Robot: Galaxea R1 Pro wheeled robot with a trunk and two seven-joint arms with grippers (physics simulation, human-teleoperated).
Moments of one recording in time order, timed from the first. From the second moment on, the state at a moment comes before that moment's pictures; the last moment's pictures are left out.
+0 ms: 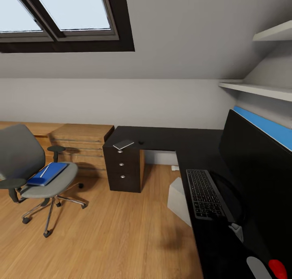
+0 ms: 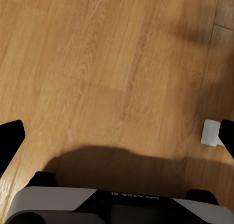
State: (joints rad) left arm 0.17 -0.06 -0.28 -1.21 0.38 0.33 0.33; right arm -0.10 -0.13 -0.13 -1.25 -1.42 0.25 0.06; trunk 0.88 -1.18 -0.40
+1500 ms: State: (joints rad) left arm 0.17 -0.06 -0.28 -1.22 0.38 0.33 0.33; right arm -0.10 -0.12 -0.14 -1.25 -1.36 0.24 0.15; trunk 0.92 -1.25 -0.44
